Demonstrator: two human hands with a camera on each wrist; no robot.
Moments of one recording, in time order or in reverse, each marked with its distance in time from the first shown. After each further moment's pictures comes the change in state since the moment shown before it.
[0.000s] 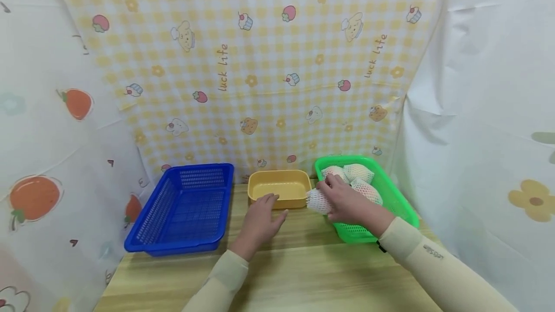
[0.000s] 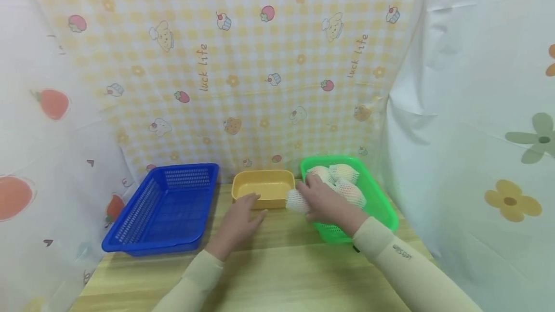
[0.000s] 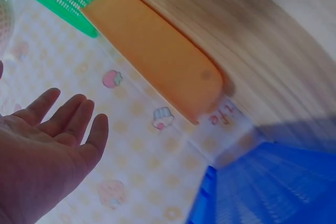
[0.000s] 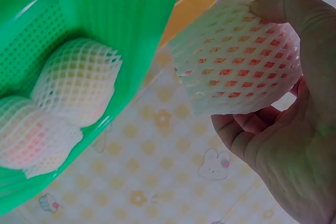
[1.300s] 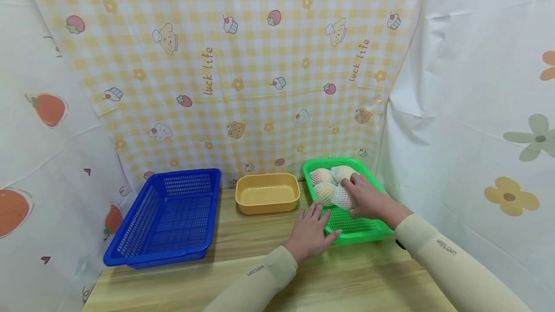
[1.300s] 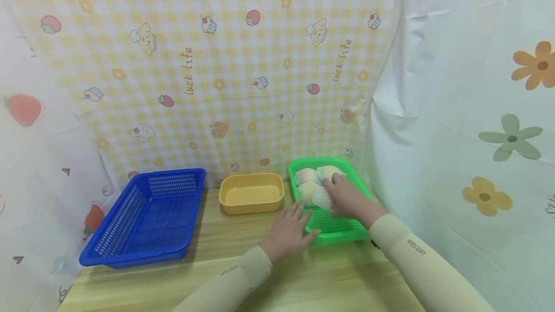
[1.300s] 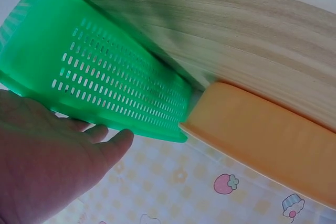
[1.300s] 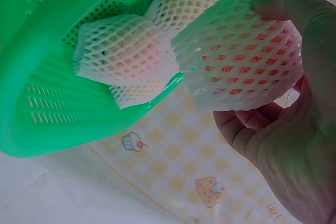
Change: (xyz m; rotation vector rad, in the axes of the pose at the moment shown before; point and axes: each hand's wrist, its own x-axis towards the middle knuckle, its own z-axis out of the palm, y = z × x) left_hand 0.035 0.112 0.105 0.270 -0.276 0.253; right_hand -0.054 0.088 -0.001 -0.083 -0.008 0.168
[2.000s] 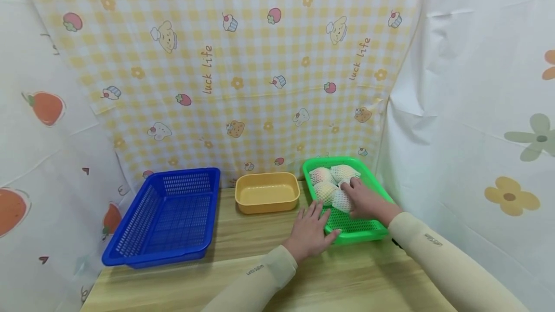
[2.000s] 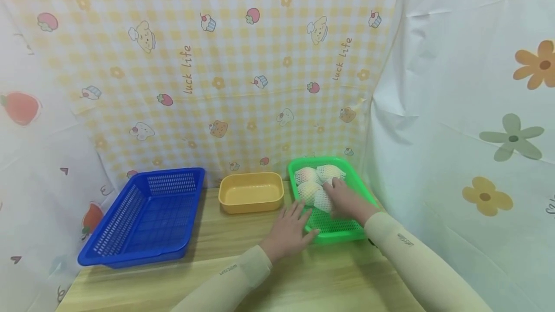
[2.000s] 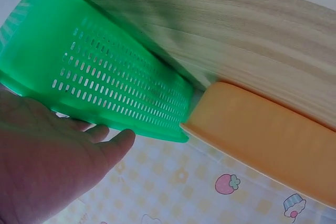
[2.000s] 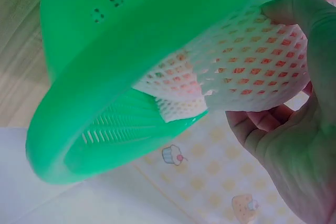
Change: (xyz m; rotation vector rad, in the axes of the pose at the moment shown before) left_hand 0.000 0.000 -0.001 -0.018 -0.001 0.000; right_hand 0.004 0.012 0.024 0.003 -0.057 -0.011
